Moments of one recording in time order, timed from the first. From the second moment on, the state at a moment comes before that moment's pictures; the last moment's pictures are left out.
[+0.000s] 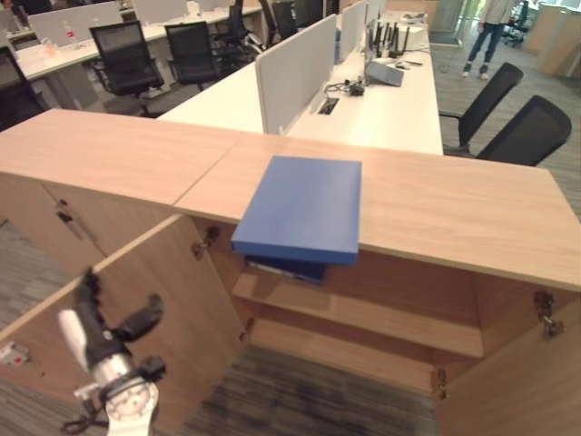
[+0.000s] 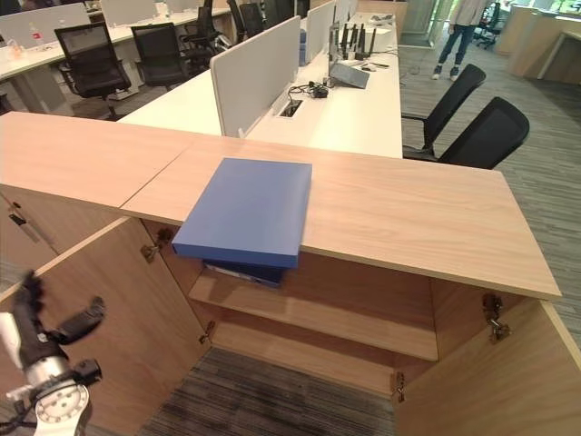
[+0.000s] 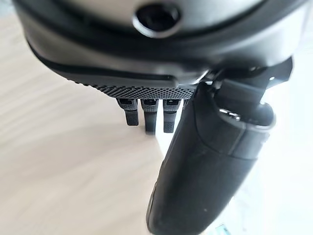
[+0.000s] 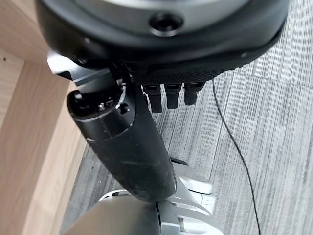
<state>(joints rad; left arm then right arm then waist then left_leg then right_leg) 0.20 0.38 0.30 0.01 0.11 -0.06 0.58 0.07 -0.26 0.18 1.31 0.18 0.04 0.01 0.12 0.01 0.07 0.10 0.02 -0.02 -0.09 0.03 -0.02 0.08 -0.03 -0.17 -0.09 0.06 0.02</state>
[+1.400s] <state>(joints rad) -0.04 0.81 -0.21 -0.29 0.46 -0.25 0.07 0.04 -0.28 0.25 1.33 0.16 0.02 0.04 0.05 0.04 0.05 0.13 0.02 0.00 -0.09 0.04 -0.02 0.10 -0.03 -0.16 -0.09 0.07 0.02</state>
